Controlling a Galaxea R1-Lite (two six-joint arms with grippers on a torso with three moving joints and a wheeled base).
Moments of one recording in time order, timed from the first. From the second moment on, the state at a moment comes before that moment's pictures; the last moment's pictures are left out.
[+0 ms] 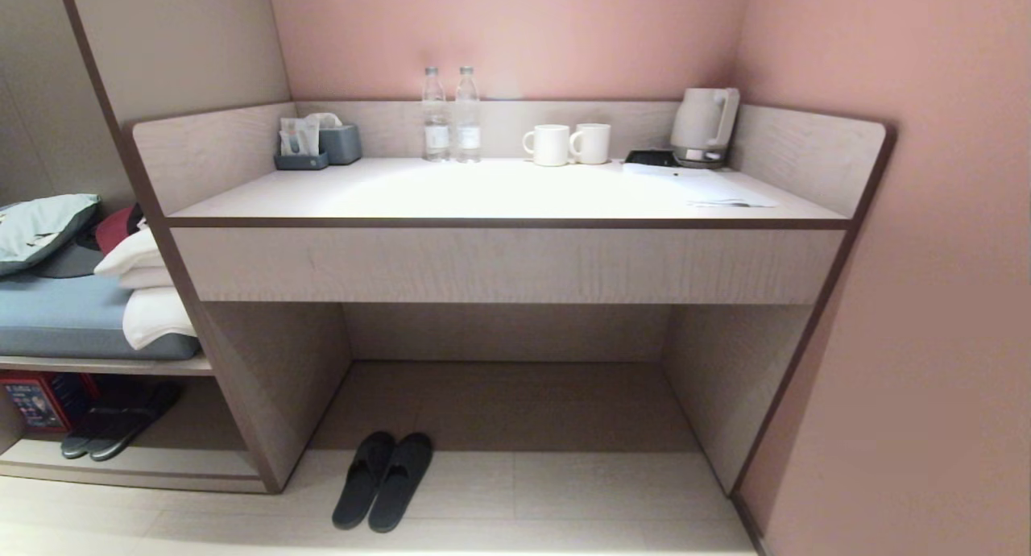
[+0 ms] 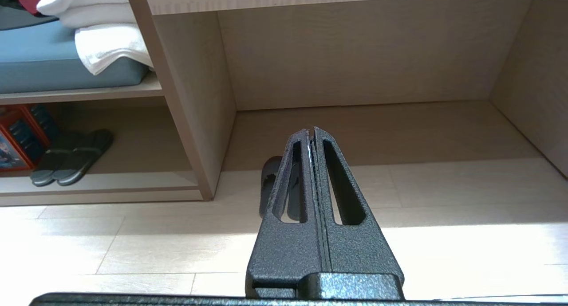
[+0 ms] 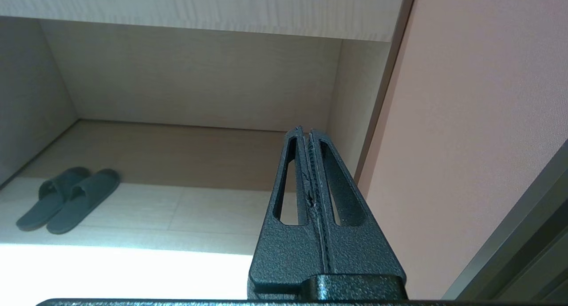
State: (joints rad) left arm -0.01 0.00 0.00 0.01 -0.02 0.04; right arm -0.01 0.00 0.00 0.00 0.00 -0.02
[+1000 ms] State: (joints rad) left arm -0.01 0.00 0.00 0.01 -0.01 0.04; right arm -0.01 0.00 0.00 0.00 0.00 -0.02
